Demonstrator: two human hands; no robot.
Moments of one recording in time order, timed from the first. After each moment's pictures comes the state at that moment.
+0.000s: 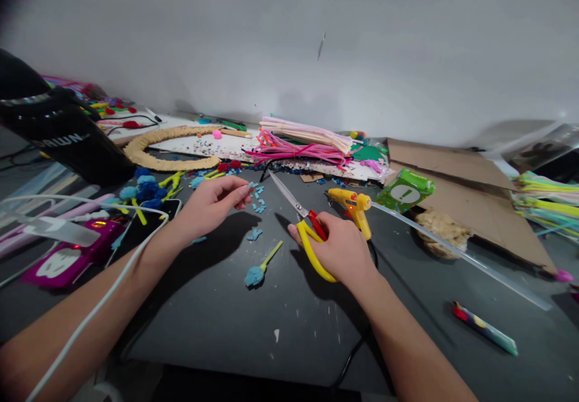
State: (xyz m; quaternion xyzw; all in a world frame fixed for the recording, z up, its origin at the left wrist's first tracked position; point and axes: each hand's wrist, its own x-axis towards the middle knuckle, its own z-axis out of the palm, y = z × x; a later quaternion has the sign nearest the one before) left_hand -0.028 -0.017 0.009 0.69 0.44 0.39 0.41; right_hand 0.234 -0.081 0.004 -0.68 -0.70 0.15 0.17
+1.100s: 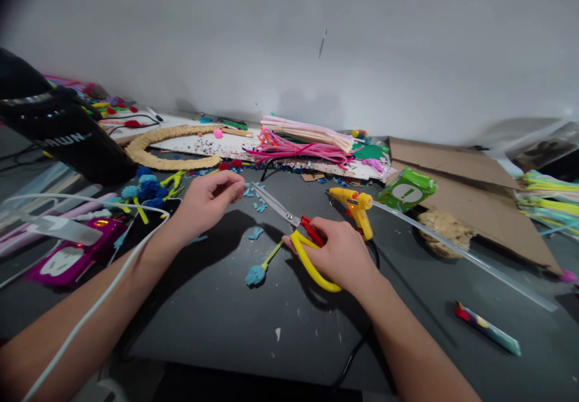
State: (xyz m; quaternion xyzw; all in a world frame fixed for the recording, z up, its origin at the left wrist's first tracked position) left_hand -0.033 -0.020 0.017 0.74 0.47 0.40 0.28; right_hand 0.230 -0.088 0.010 -0.64 -0.73 0.20 0.16
